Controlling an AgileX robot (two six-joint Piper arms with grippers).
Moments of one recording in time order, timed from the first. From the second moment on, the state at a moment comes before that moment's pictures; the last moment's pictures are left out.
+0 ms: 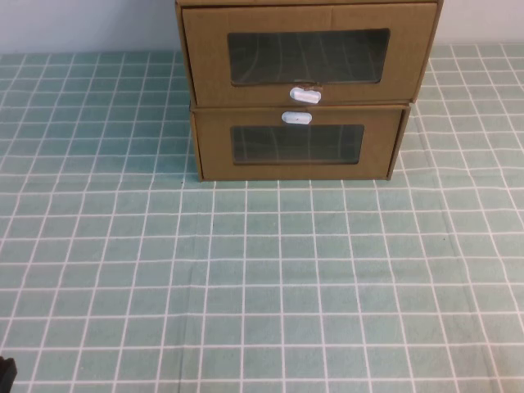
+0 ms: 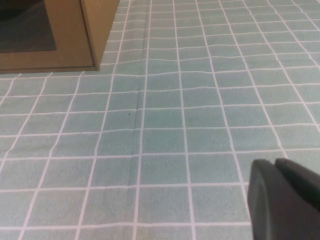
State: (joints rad) right arm 0.04 -0.01 0.02 0.02 0.36 0.09; left arm -0.21 -0.01 0.02 0.06 0.38 -0.02
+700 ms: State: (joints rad) right arm 0.04 -0.01 0.02 0.02 0.36 0.09; left arm -0.21 -0.01 0.02 0.10 0.38 -0.01
